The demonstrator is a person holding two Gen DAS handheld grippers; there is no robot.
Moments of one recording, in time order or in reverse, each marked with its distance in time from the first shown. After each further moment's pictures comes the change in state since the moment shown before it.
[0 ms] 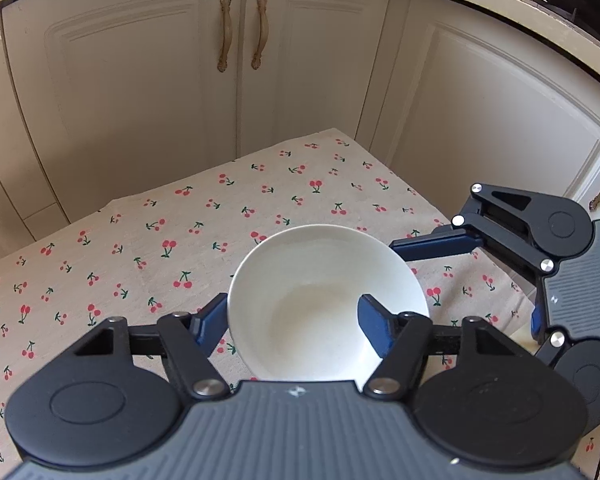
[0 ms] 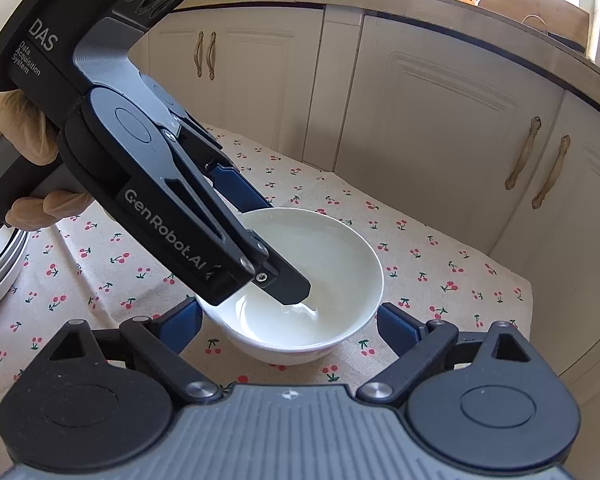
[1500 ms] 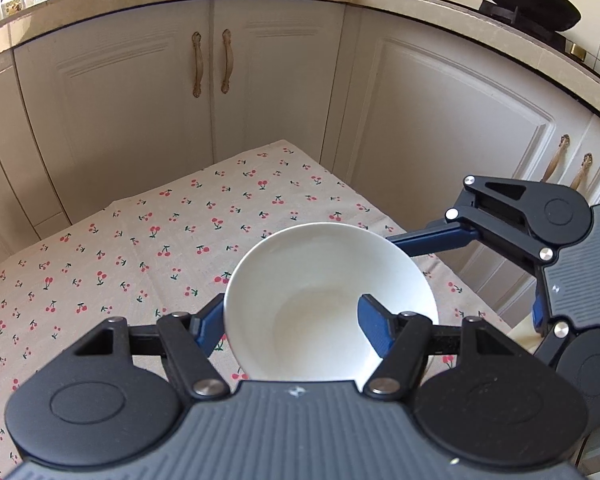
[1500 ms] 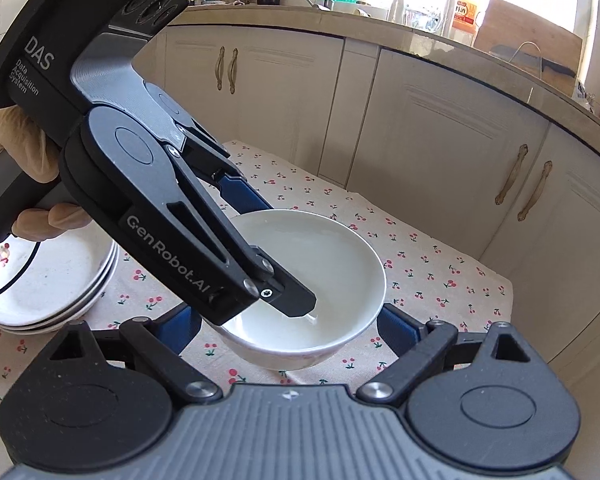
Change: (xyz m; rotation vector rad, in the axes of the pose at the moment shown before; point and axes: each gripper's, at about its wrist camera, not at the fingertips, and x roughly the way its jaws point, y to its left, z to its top) left arm -0.100 -0.050 -0.029 0.048 -0.042 -0.024; right arm -0.095 0.067 0.011 -0.006 -0.005 -0.024
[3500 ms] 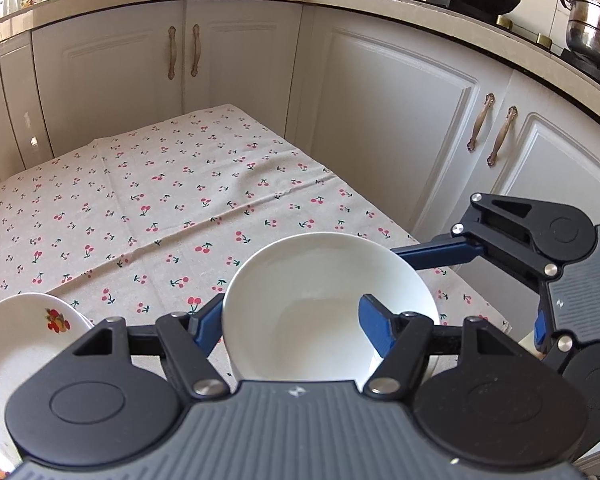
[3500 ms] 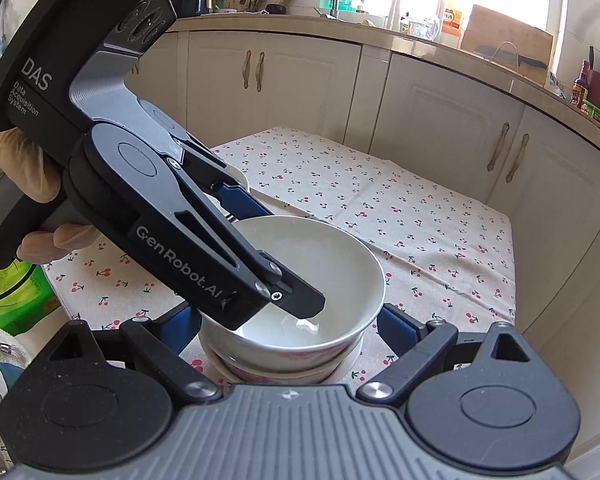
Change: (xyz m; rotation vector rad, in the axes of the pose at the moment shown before) left arm -0.077 -0.098 -0.117 -0.033 -0.042 -0.030; right arm -0.104 0.116 -0.089 0.061 -0.016 -0.031
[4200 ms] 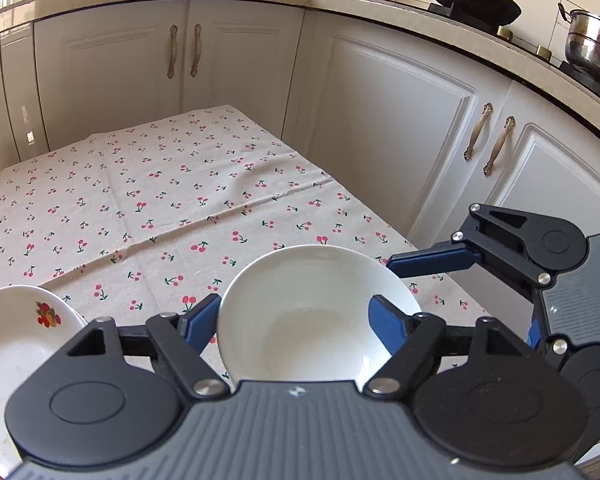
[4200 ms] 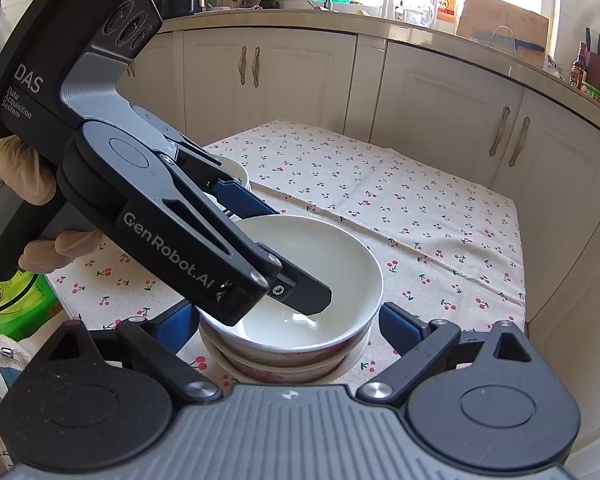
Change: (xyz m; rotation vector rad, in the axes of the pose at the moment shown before) left arm 0.001 0.005 -0.005 -0.021 -0.022 -0.024; right arm 0.002 -0.004 -0.003 0.040 -0.003 0.026
